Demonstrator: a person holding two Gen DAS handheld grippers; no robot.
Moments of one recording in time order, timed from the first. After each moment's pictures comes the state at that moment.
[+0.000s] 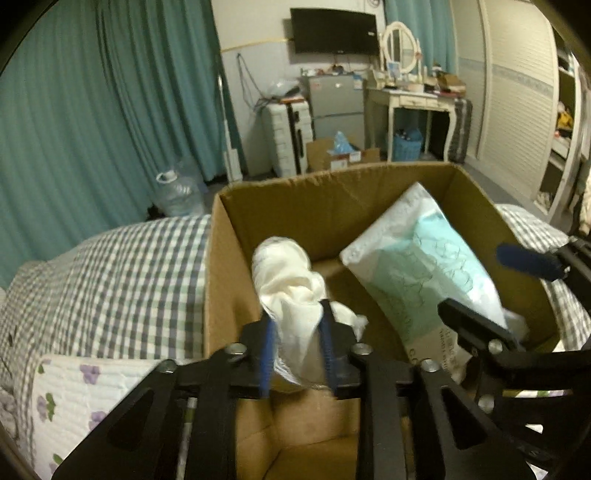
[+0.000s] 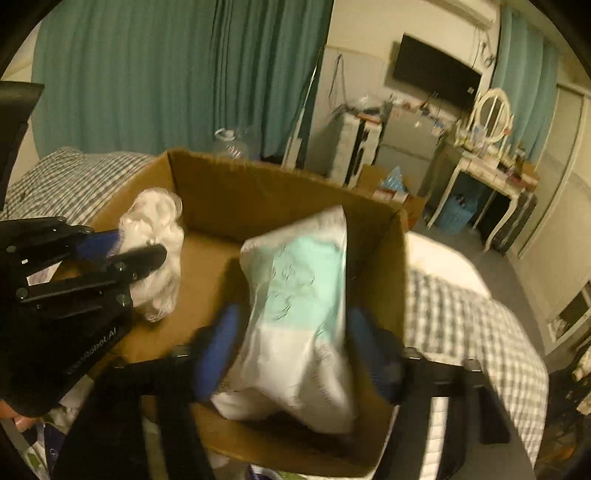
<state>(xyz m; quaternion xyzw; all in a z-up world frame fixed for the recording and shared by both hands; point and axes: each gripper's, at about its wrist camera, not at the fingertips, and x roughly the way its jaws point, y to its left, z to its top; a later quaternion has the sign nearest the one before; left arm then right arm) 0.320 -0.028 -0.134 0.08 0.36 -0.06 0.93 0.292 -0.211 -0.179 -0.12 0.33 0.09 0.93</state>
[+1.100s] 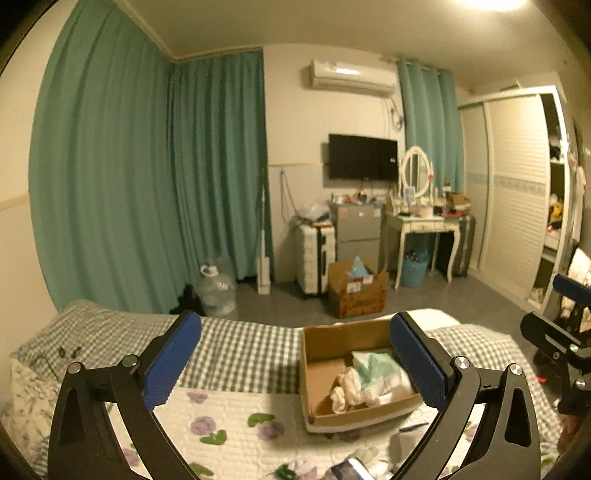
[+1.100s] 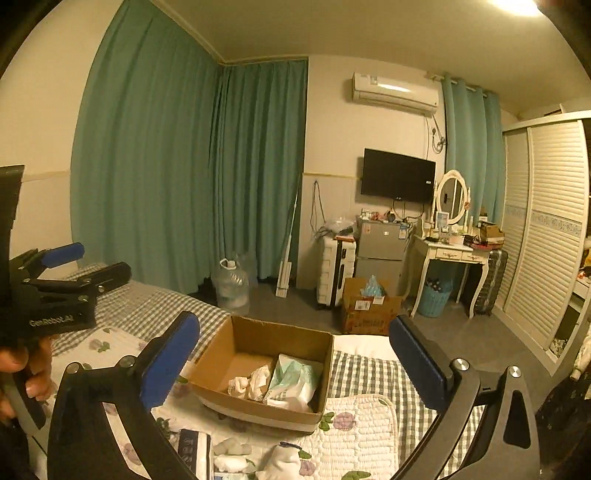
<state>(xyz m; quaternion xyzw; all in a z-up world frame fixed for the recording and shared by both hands) 0.134 0.050 0.045 0.01 0.15 -0.03 0.99 0.053 -0.239 0.019 -0.05 0.11 0.09 0.99</state>
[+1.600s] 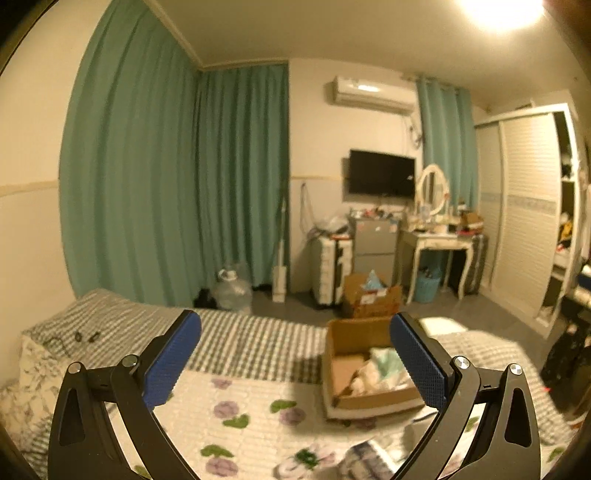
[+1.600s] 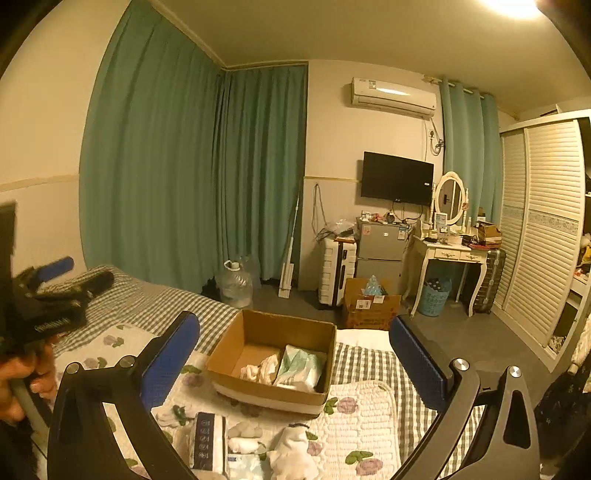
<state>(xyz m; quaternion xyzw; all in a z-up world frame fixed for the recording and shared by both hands) 0.098 0.087 0.014 -0.01 0.13 0.01 0.99 0.005 -0.239 0.026 -0.05 0.11 0.10 0.99</state>
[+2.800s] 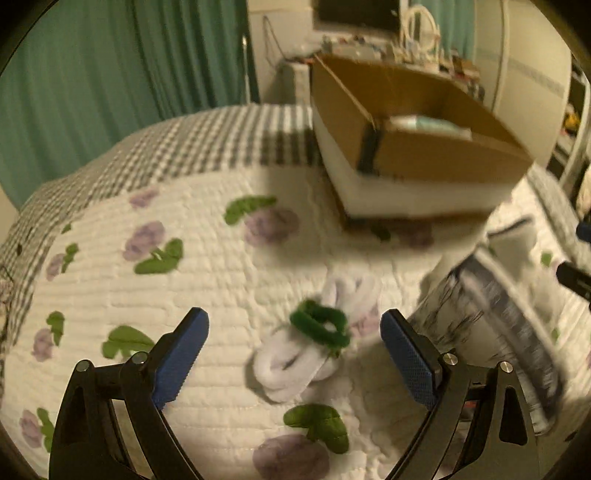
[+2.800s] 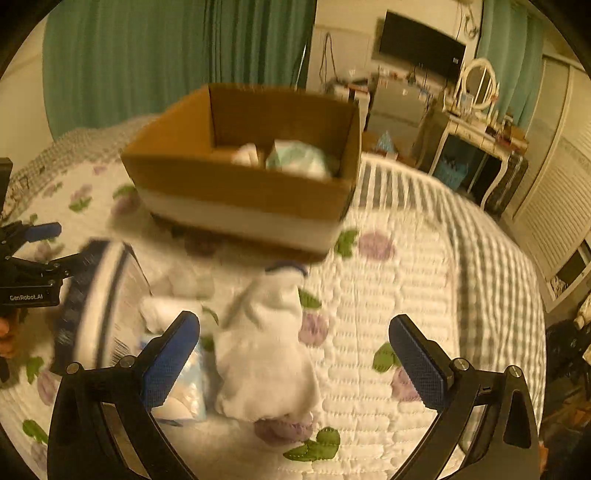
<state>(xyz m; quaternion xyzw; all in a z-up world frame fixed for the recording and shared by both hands) 0.190 0.077 -0.211 0.06 0.43 -0.04 0.90 0.142 -0.249 -0.219 -0.10 0.39 0.08 0.91</state>
